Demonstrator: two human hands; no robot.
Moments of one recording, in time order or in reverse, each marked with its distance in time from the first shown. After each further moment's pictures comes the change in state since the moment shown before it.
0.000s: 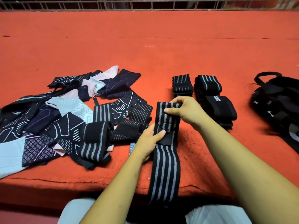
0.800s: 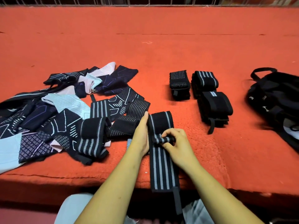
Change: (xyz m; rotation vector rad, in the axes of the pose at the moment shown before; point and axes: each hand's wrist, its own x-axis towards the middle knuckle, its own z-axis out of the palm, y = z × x) left_hand 0.010 0.008 0.011 -0.449 0.234 -0.227; right_hand -0.093 0.074 0.053 -0.122 0.065 -0.095
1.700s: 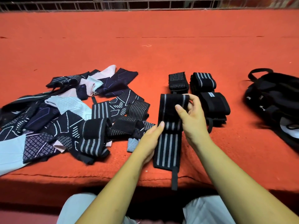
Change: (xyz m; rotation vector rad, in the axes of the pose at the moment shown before) left_hand -0.032 -0.014 0.006 0.395 -0.147 0.114; right_hand 0.040 -0.050 -0.045 0.532 0.289 -0.086
